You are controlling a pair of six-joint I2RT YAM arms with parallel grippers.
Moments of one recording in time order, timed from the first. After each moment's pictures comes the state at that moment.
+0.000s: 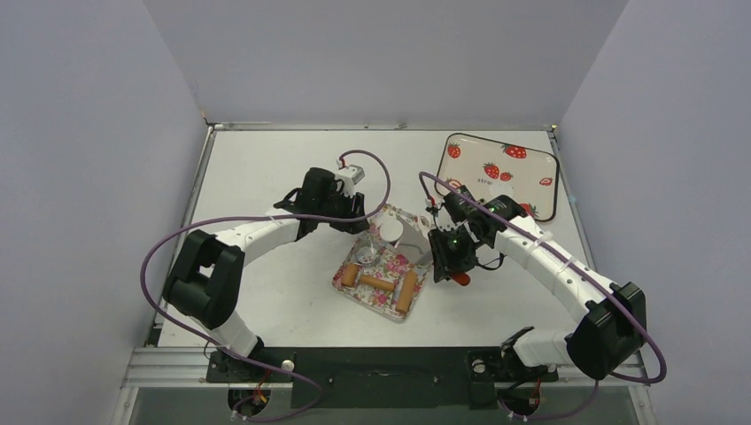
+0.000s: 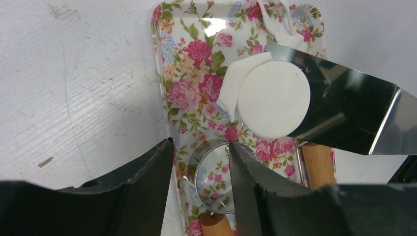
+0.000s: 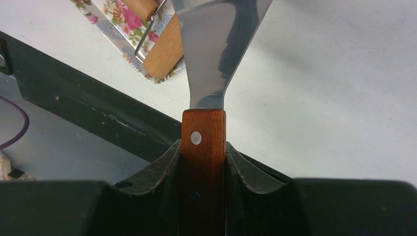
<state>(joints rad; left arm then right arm) -0.50 1.65 1.01 -0.07 0.35 -0.21 0.56 1.32 1.12 -1.12 -0.25 0.26</state>
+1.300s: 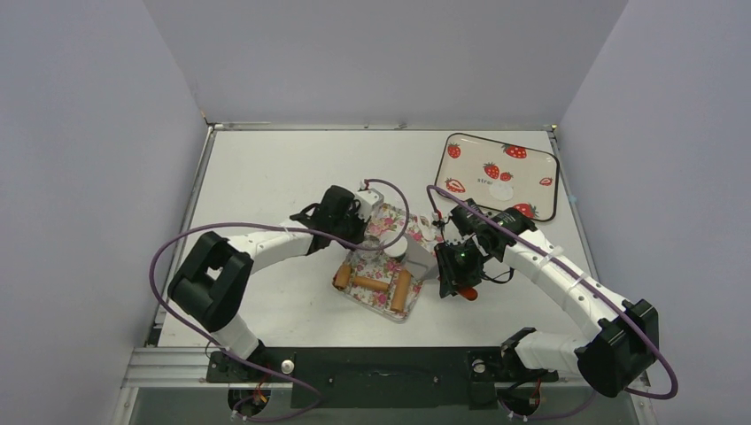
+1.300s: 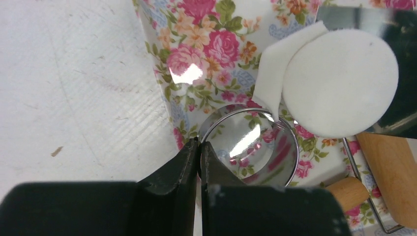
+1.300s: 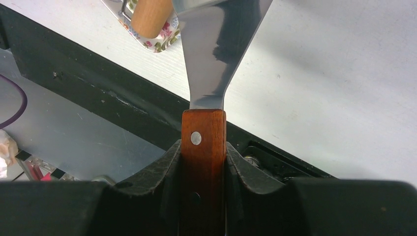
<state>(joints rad) -0.64 1.65 0.91 -0.07 0.13 0.03 0.57 1.22 1.03 -1.16 -0.31 0.27</state>
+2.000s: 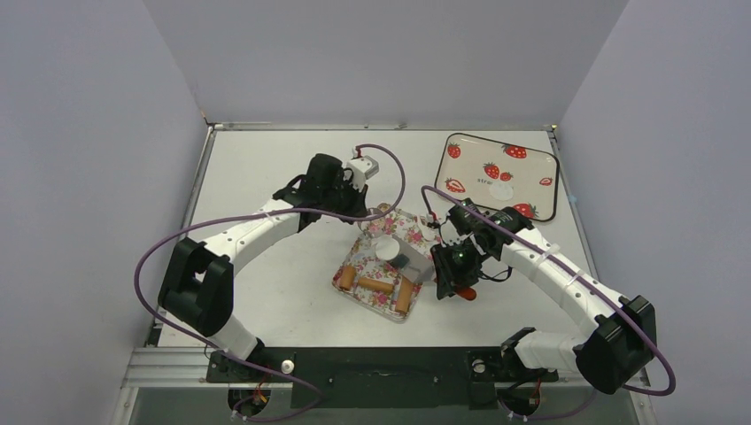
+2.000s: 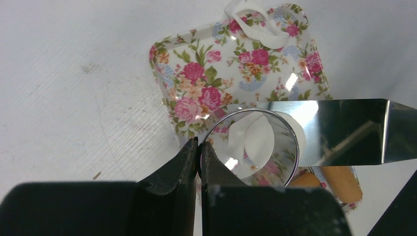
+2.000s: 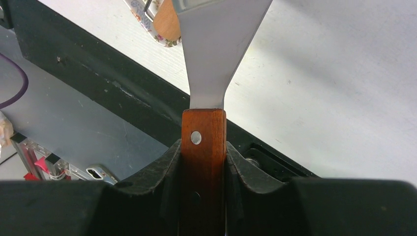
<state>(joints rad) -0.54 1.60 1.16 -0.27 0.30 0.04 0.58 1.24 1.03 -1.15 -0.35 0.22</state>
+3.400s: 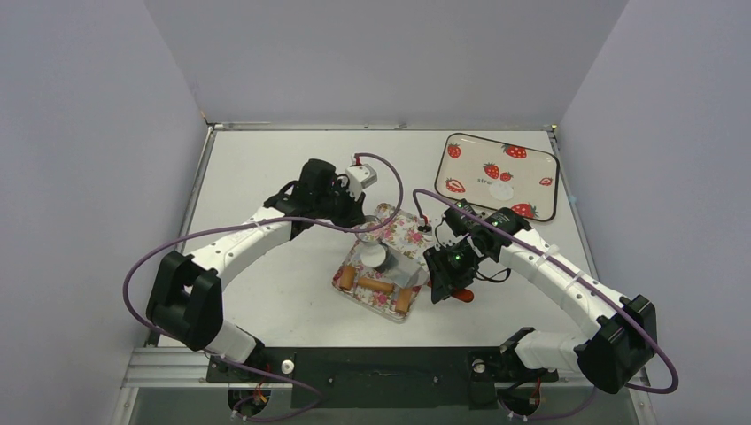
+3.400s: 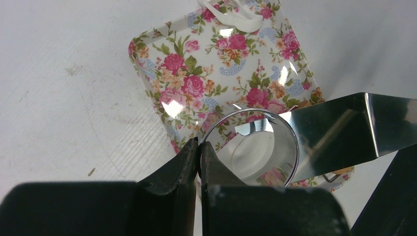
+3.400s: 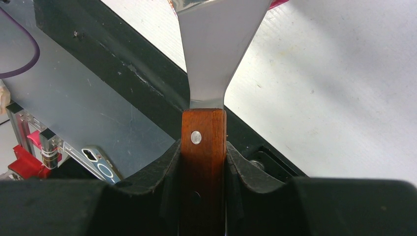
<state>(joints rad) -0.55 1.51 1.10 -0.29 0.39 0.12 0.62 1.24 1.05 -1.15 -0.44 0.14</state>
